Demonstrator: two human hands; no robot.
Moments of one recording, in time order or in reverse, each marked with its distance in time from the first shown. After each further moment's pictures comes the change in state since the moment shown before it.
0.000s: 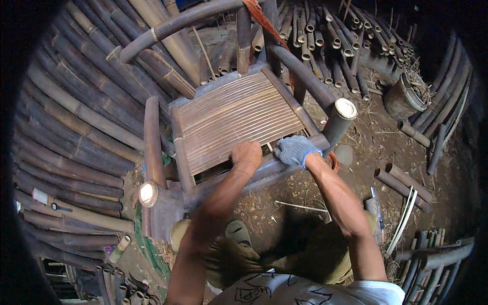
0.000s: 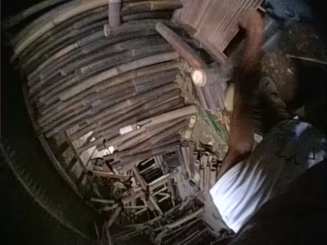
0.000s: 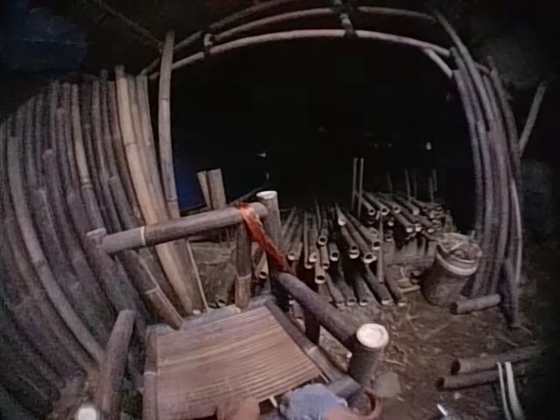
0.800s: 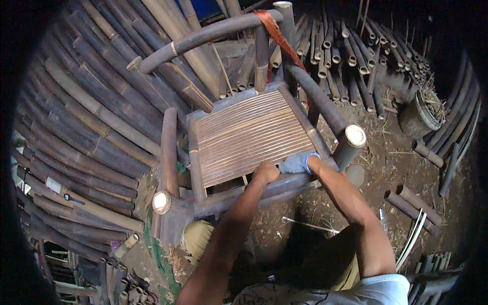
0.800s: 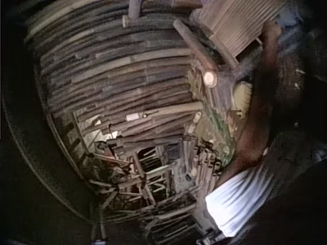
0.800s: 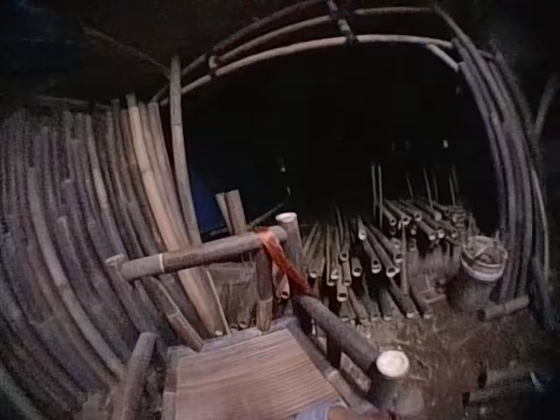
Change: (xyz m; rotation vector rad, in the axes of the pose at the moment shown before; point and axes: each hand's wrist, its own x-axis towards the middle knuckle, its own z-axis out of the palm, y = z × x) left_hand 0.047 -0.002 0.055 -0.411 -0.300 -0.231; right_hand 0.076 0.035 0.024 0.135 -0.293 -0.252
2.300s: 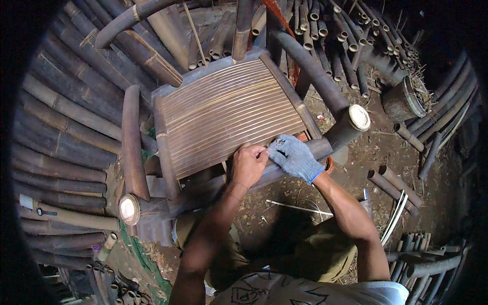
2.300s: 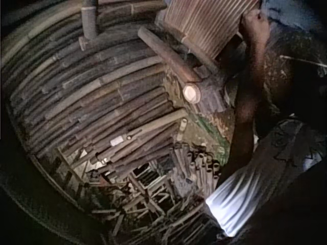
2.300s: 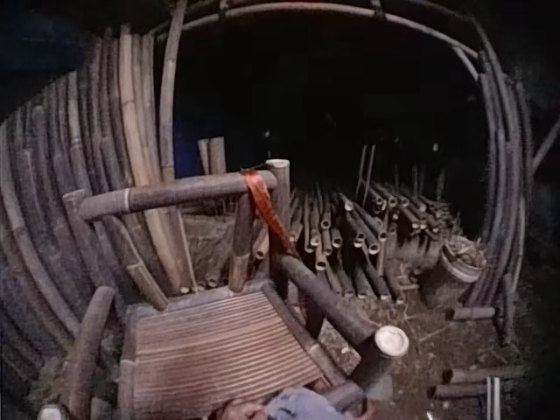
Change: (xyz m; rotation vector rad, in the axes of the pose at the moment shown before) left_hand -0.051 -0.013 0.000 -0.478 0.479 0.496; right_hand -0.055 -0.032 0.028 0.077 0.688 -0.183
